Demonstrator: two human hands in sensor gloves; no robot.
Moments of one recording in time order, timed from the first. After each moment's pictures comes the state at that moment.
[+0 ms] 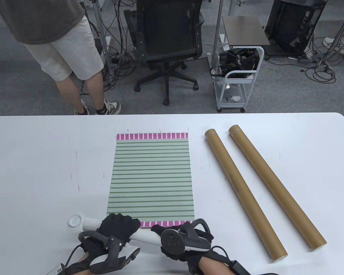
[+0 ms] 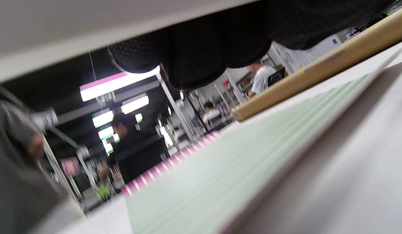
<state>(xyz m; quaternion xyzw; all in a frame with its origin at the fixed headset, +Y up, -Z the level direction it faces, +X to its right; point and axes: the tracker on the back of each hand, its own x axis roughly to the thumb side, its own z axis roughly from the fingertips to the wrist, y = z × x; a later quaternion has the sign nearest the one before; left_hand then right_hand) -0.184 -0.738 -0.227 0.25 -0.22 -0.23 0.92 0.010 -0.738 -0.255 0.33 0.08 0.93 0.14</state>
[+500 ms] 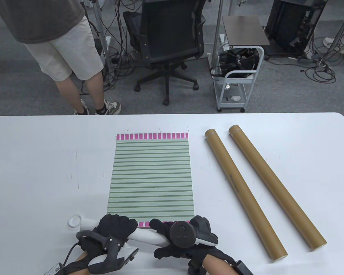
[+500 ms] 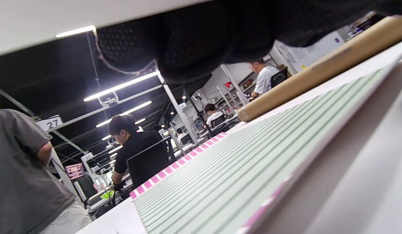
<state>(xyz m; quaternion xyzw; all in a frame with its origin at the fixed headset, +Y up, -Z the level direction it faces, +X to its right) -0.196 -0.737 -0.236 0.23 -0.21 -0.22 0.93 0.034 -0.719 -0.266 0.31 0.00 0.92 0.23</state>
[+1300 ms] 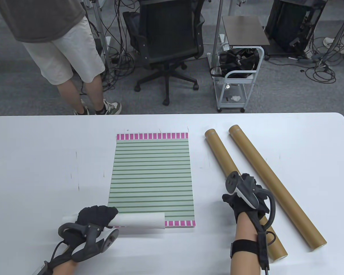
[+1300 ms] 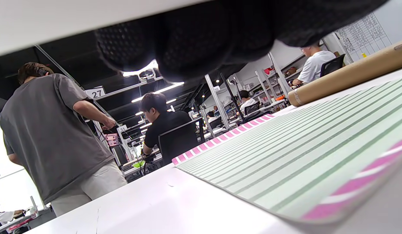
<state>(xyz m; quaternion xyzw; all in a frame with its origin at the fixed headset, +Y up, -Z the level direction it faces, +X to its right) -0.243 -0.733 -0.258 0.20 -0.12 -0.18 0.96 0.197 -0.735 -0.377 -0.16 0.11 0.98 0.00</state>
